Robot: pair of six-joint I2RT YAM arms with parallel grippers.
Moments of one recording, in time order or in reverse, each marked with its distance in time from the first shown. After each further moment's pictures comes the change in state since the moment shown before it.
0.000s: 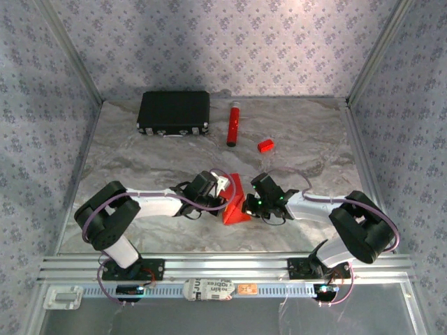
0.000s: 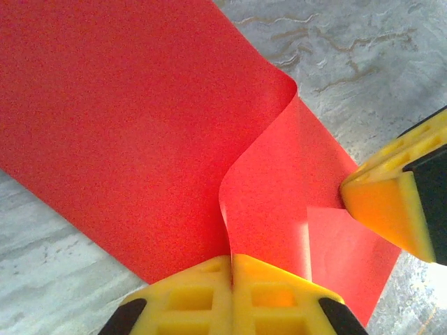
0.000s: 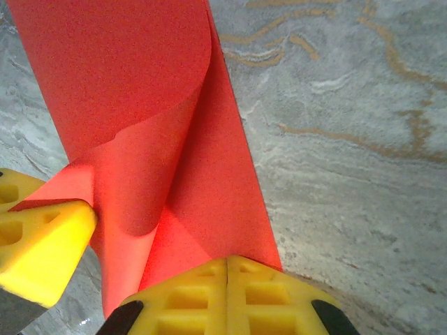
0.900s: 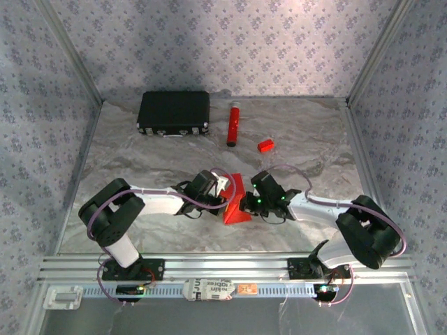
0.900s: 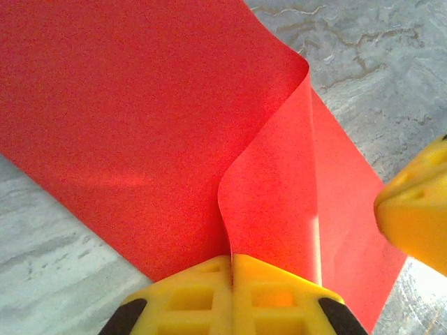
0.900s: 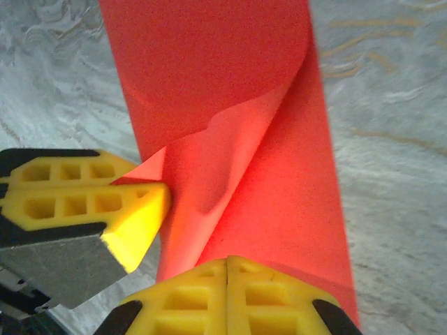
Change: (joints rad) left arm 0.013 0.039 0.006 0.019 0.045 -0.004; right arm 0.020 -0.055 0.011 0.009 -0.023 -0.003
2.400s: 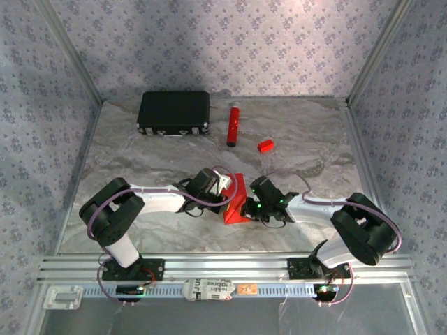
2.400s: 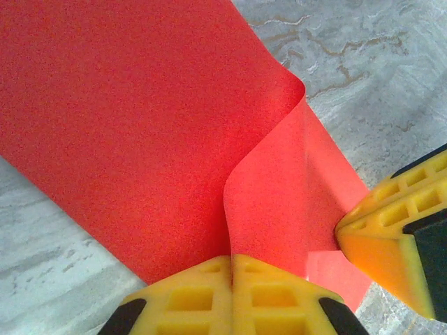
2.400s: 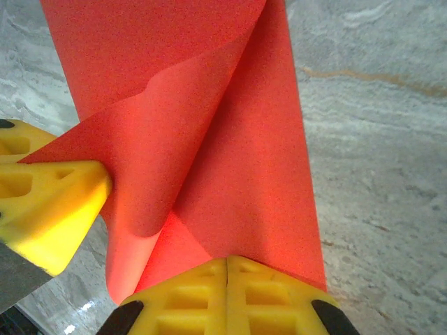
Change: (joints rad) left arm 0.000 0.005 0.043 -0.050 0.016 0.000; right arm 0.011 0.036 -0.035 0.001 0.005 0.018
